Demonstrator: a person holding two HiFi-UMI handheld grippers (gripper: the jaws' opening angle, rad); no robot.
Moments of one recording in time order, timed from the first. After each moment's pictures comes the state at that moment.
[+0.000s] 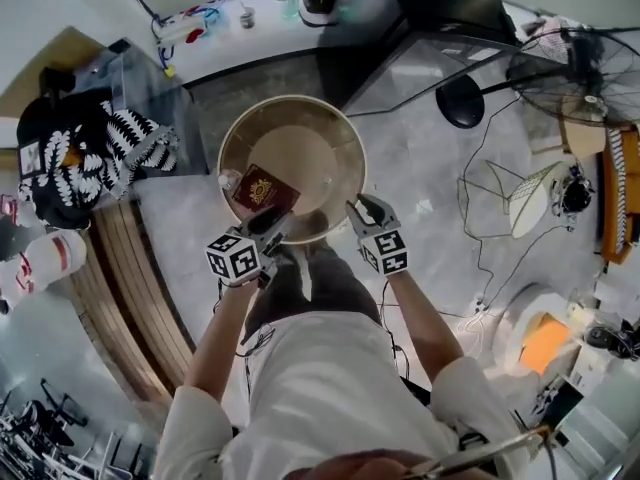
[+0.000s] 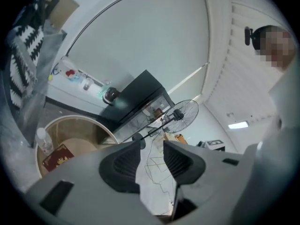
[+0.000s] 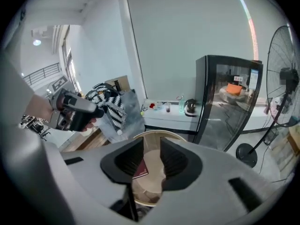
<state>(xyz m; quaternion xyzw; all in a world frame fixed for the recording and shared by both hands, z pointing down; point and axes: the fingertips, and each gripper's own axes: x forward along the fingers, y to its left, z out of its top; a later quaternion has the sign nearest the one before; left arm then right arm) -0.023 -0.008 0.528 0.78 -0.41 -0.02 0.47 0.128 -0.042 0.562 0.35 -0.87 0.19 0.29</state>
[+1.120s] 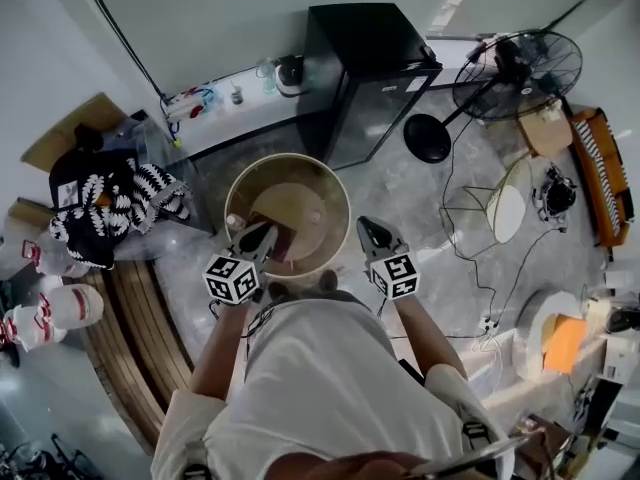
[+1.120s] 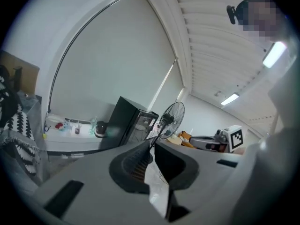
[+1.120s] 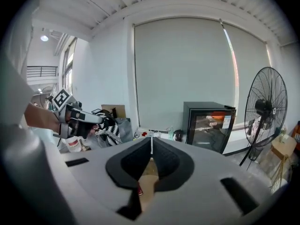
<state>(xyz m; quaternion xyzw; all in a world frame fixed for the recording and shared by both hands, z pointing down) -0.028 0.029 0.345 0.86 -0.44 0.02 0.28 0.168 0.016 0.343 0.43 -0.88 0.10 0.18</state>
